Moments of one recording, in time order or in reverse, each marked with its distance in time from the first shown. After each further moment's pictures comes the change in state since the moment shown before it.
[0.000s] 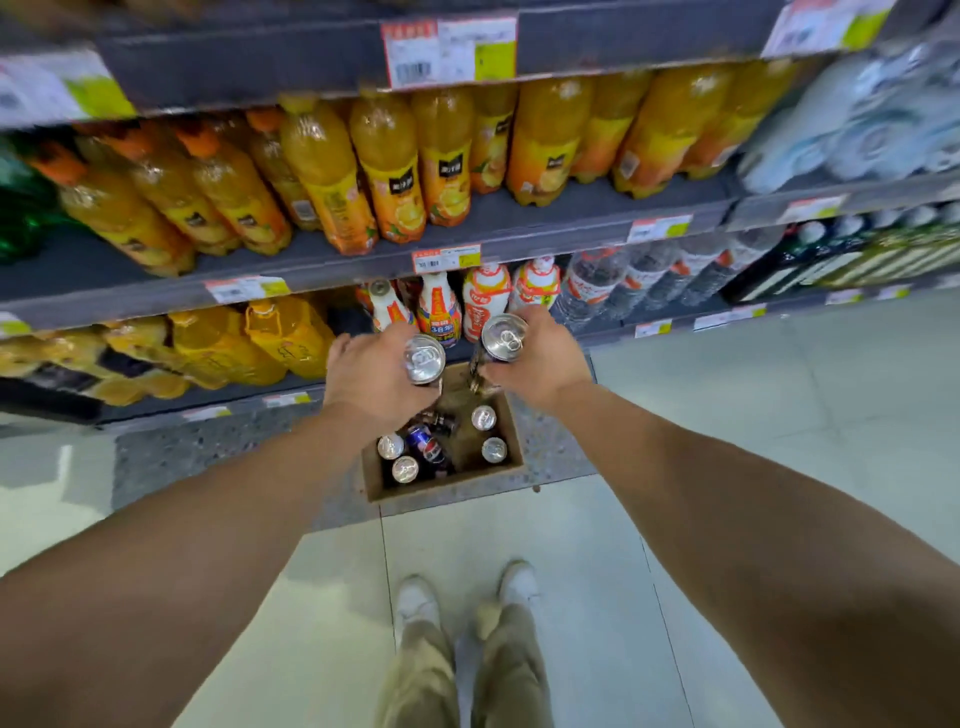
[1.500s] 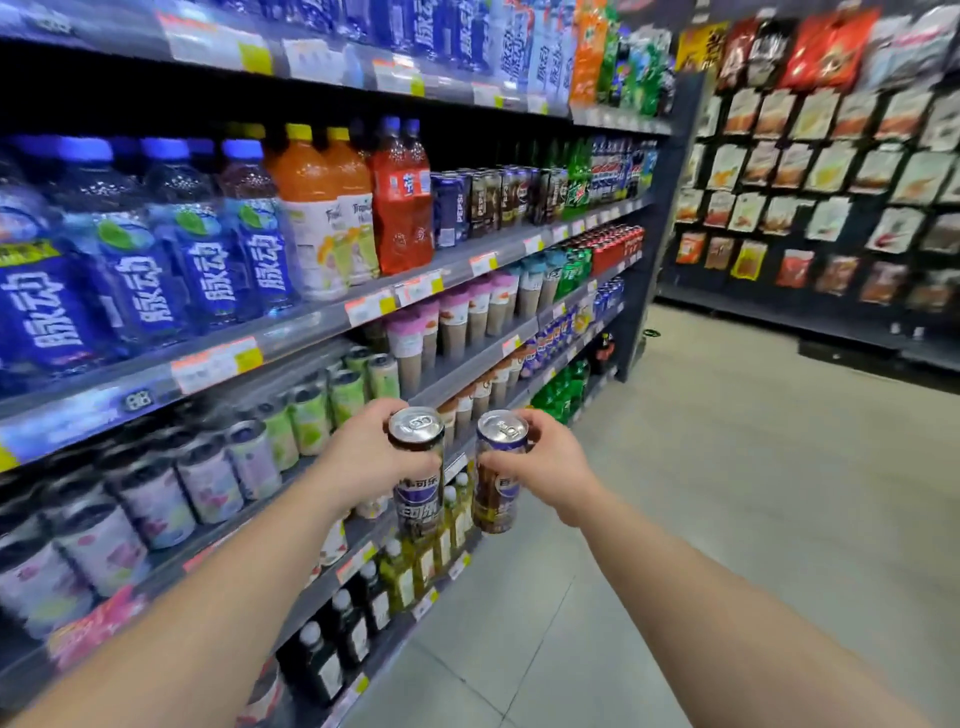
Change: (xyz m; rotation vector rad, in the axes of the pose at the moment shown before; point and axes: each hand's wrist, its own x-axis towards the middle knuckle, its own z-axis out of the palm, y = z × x) left_hand 0.010 0.872 -0.121 -0.560 -0.308 0.741; right_hand -0.203 0.313 -0.746 0.581 0.871 0.042
